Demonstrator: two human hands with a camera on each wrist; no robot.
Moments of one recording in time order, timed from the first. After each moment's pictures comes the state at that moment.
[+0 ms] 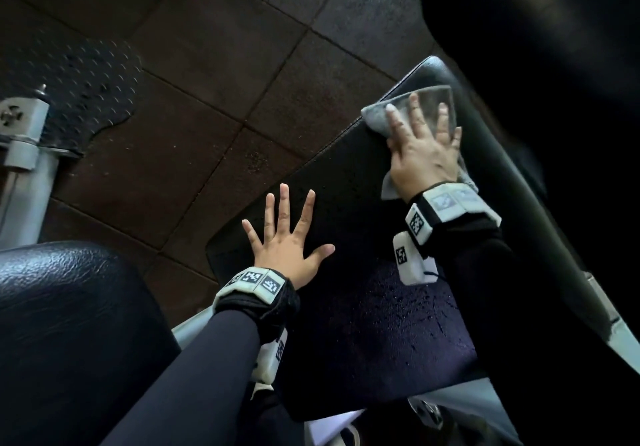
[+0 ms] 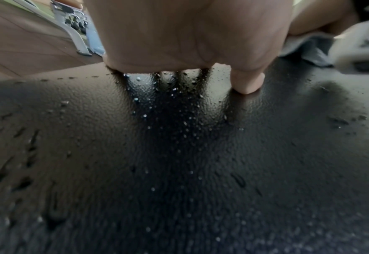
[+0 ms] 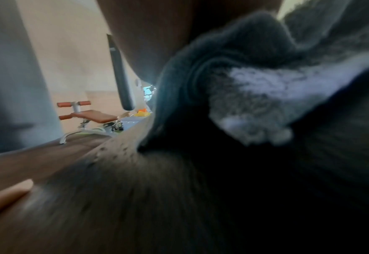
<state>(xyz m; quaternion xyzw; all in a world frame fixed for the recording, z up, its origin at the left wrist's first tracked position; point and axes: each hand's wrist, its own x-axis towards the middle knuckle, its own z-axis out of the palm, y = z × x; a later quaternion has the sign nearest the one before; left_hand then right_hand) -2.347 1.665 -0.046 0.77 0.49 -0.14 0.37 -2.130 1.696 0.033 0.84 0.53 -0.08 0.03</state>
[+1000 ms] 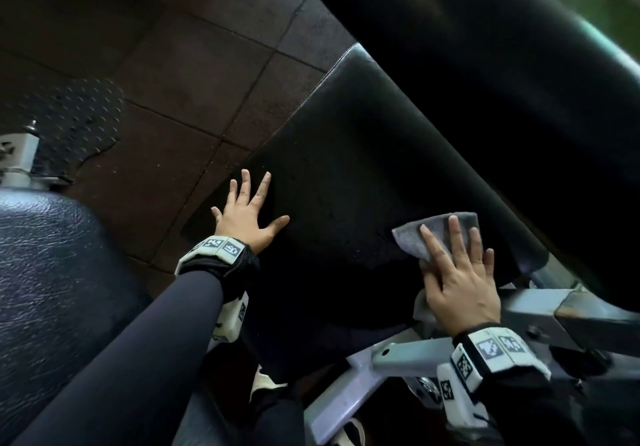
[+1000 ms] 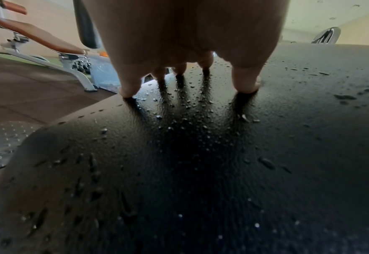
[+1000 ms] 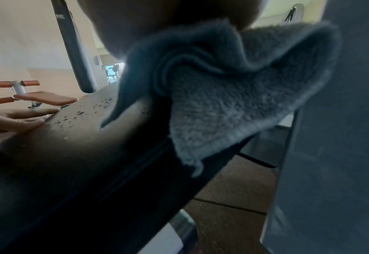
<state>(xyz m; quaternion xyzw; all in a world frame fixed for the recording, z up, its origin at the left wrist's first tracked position) -2.357 1.658 -0.045 0.79 0.51 -0.07 0.33 -2.120 1.416 0.017 0.88 0.46 -0.09 -0.01</state>
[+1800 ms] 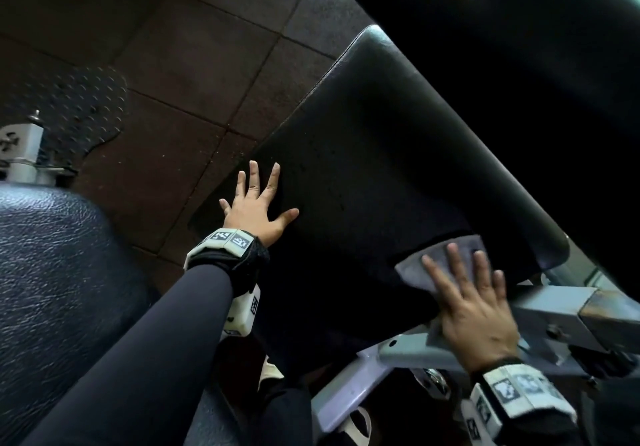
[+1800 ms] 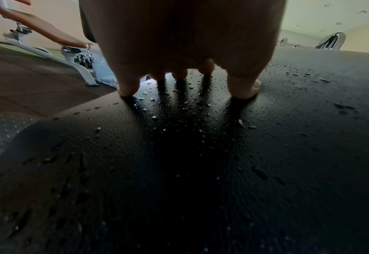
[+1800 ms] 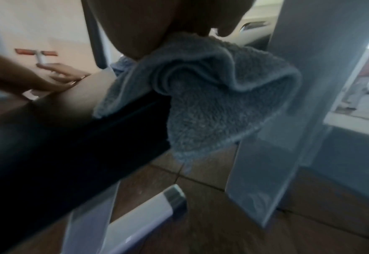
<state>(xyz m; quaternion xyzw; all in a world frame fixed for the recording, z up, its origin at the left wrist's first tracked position) -2.355 1.661 -0.045 0.79 0.51 -0.11 0.33 -2.133 1.377 0.002 0.83 0.55 -0.04 0.07</state>
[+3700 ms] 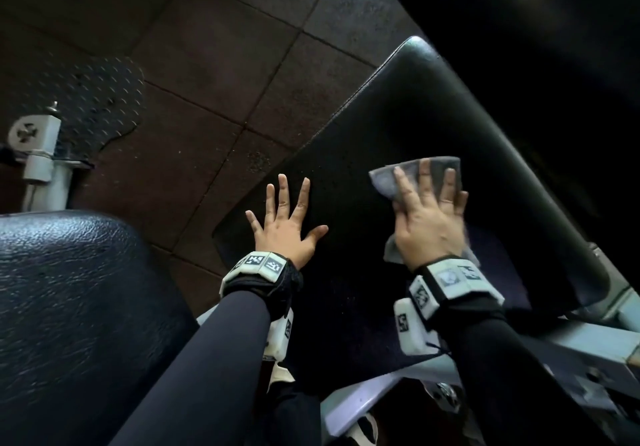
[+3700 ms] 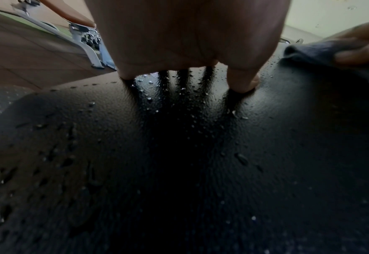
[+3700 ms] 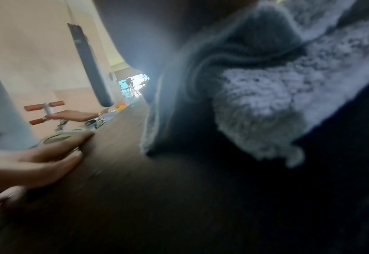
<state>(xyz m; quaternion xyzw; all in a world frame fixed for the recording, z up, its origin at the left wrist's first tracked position) -2.352 1.655 -0.048 0.78 0.50 -0.11 0.36 -2.162 1.568 0.004 0.87 0.49 -0.06 0.01</state>
